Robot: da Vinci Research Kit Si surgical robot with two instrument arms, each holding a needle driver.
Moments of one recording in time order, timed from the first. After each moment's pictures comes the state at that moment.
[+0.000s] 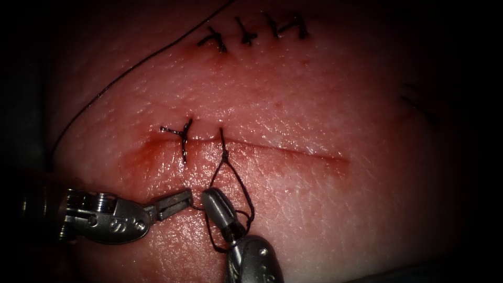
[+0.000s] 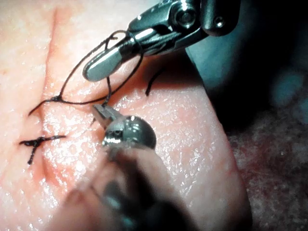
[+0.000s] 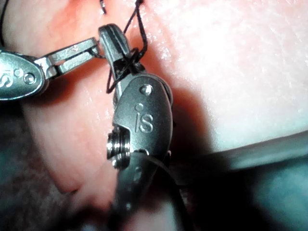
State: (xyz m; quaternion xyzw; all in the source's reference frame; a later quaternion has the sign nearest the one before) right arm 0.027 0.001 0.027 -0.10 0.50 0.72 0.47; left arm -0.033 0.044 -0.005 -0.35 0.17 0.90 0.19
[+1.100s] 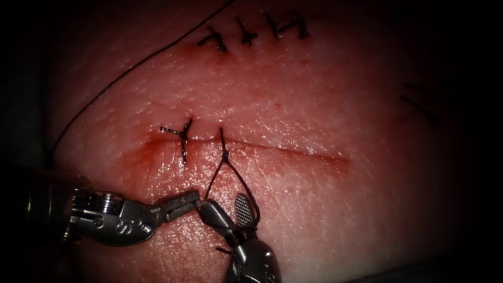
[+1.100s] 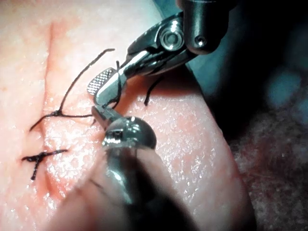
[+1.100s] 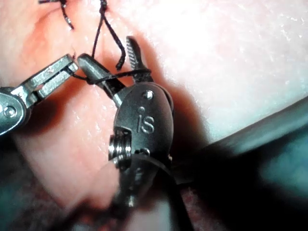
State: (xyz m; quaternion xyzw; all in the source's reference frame) right arm 0.027 0.000 0.030 -0.06 0.46 0.79 0.40; left arm -0.034 0.045 -0.006 -0.35 0.18 0.91 0.17
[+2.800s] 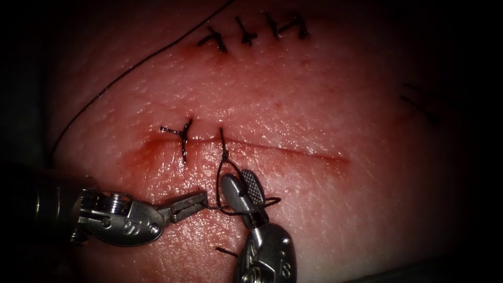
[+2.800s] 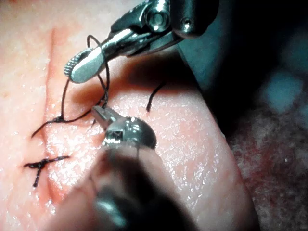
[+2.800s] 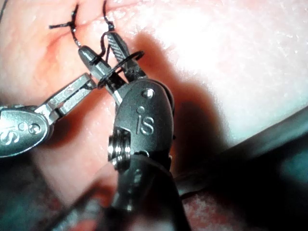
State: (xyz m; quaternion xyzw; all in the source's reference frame) right arm 0.025 0.004 0.025 -0.13 0.48 0.76 0.43; left arm -0.035 0.045 -0.006 -0.35 0.18 0.91 0.16
